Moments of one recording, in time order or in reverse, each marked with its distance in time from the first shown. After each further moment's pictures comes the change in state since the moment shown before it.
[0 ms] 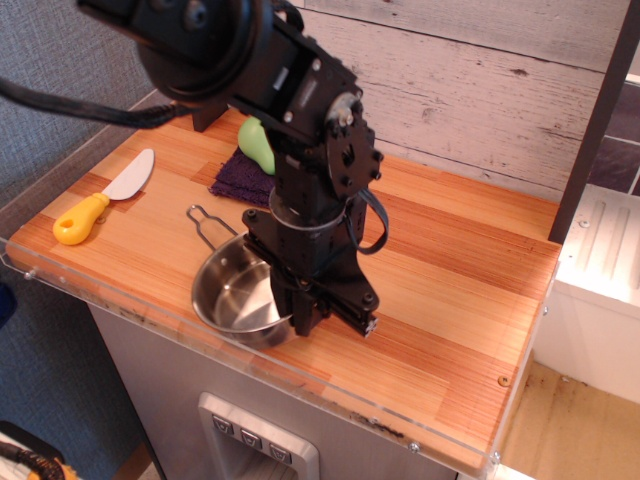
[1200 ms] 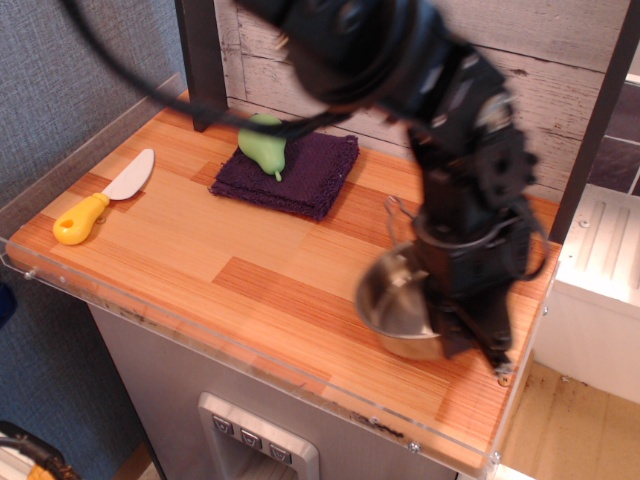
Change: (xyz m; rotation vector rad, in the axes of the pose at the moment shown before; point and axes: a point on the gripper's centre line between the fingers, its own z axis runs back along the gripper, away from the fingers) arm 0.049 -0.073 0.006 -0.156 -0.185 -0.451
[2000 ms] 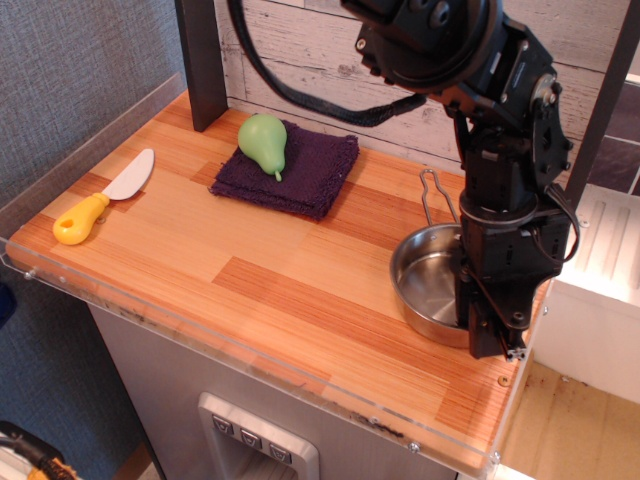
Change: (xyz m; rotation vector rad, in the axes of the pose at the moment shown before) arm 0.027 -0.003 -0.021 -0.144 0.097 -0.289
